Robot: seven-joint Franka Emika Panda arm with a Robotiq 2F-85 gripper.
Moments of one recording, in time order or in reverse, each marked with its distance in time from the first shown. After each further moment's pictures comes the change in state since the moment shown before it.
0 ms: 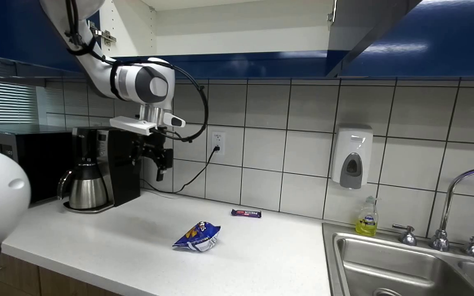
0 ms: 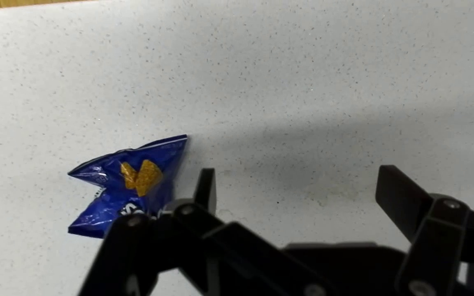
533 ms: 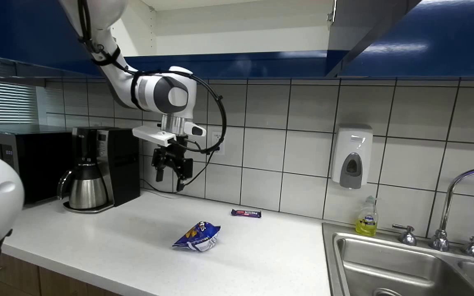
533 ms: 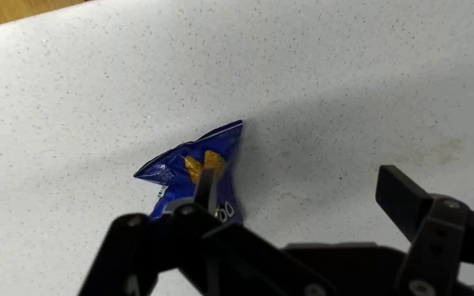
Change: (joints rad) arm -0.071 0.038 -0.069 -0.026 0.000 0.077 0.000
